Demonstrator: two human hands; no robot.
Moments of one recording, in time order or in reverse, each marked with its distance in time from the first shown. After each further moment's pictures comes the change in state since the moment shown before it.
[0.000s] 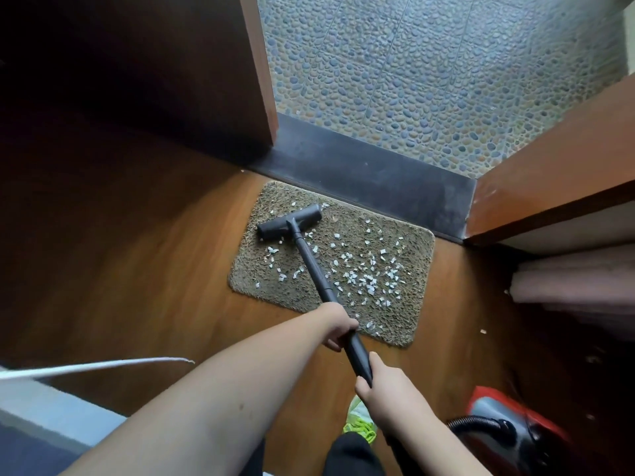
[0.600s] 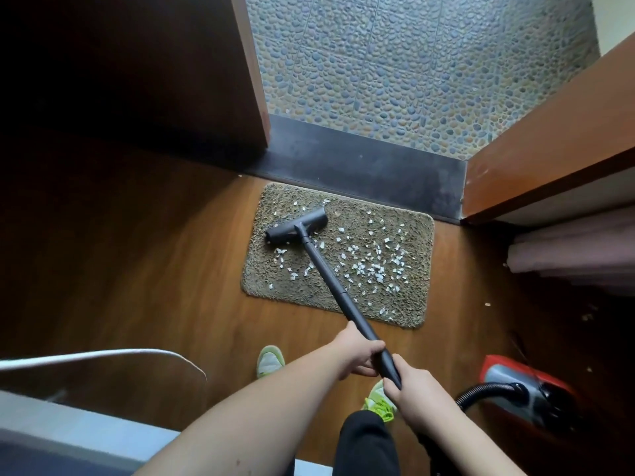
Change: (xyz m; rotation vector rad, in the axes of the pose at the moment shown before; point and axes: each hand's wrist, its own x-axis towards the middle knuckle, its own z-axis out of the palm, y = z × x) left_hand -0.035 -0.065 0.001 -0.292 -0.193 0.093; right_hand -0.030 -0.021 0.022 0.112 0.033 0.056
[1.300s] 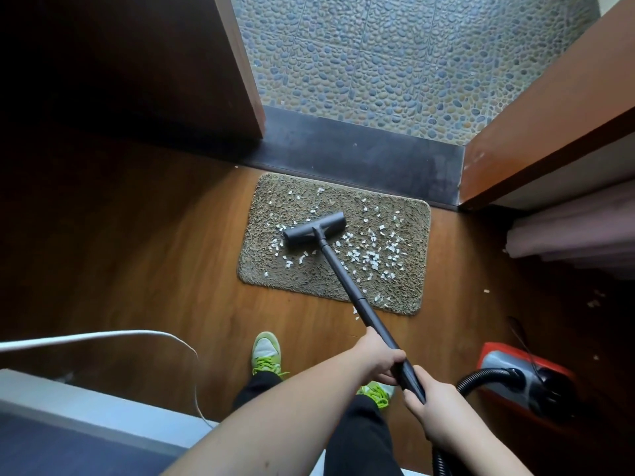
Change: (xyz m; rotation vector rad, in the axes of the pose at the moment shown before) left_hand -0.014 -0.017 0.088 0.084 0.009 -0.065; right_hand -0.030 0.096 0.012 0.070 0.008 -0.010
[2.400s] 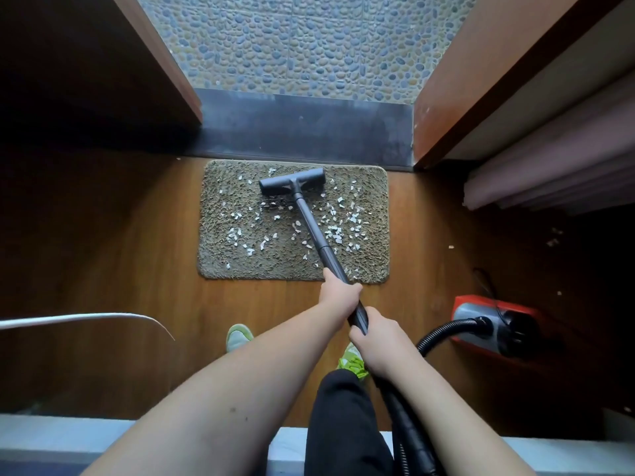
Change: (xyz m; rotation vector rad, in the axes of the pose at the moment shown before) left_hand 0.060 0.028 0.034 0.186 0.389 0.159; right_hand 0.026 -0.011 -0.018 0.184 0.036 0.075
